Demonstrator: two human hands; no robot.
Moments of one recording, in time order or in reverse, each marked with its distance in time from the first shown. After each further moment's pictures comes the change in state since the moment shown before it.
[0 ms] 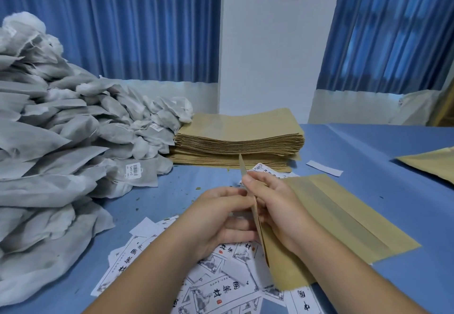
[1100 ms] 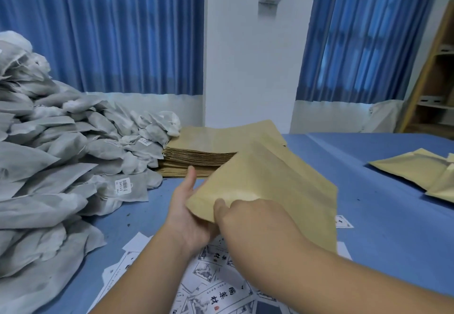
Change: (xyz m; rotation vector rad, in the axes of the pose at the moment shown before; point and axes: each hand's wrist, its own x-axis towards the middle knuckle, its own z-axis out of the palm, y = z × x) left_hand 0.011 0.017 -0.011 -0.621 0.001 -0.033; right_hand -0.075 -0.069 0.054 -1.881 -0.244 -0.478
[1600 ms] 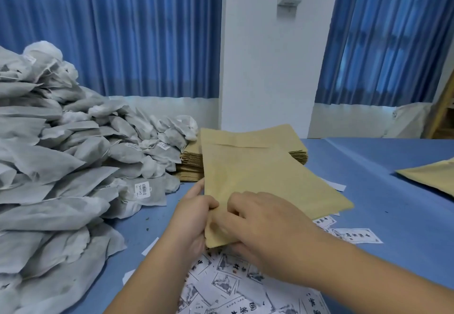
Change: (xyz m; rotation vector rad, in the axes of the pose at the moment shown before) left_hand -0.003 0.018 -0.020 0.463 0.219 0.276; right_hand 0.016 0.024 0.025 0.023 0.311 -0.324
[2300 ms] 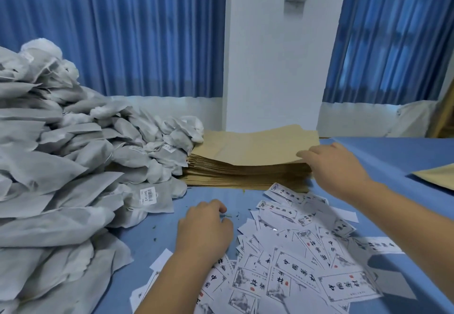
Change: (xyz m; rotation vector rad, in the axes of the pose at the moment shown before) left_hand 0.023 -0.017 -0.019 1.399 0.214 0.245; right_hand 0.000 0.172 0.065 -0.321 -0.070 0.515
